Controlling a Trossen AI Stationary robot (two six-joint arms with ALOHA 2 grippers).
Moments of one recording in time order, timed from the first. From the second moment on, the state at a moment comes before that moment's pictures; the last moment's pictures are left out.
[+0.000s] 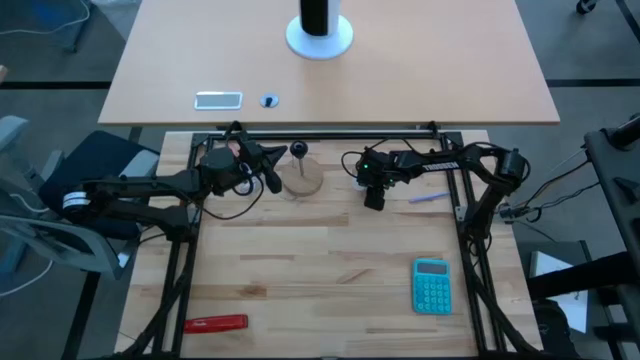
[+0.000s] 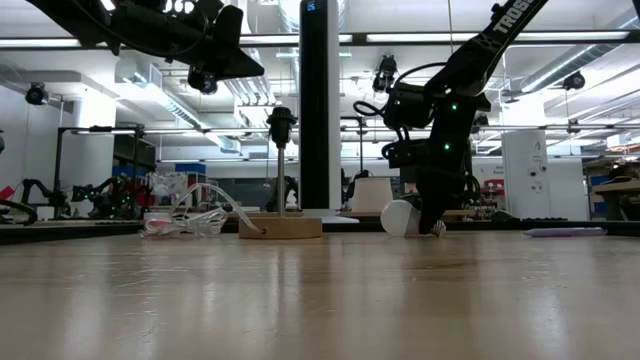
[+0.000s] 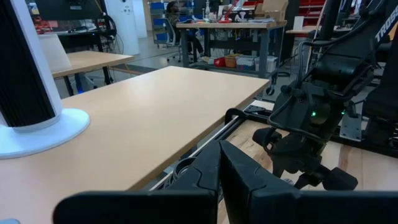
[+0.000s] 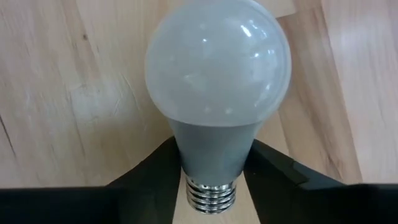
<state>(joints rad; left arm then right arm) 0.27 1.04 0.63 0.36 -0.35 -0.01 -0.42 1.69 0.92 -0.44 0.08 -0.19</state>
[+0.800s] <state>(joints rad) 0.27 1.04 0.63 0.36 -0.35 -0.01 -0.42 1.69 0.93 -0.35 0.08 -0.13</state>
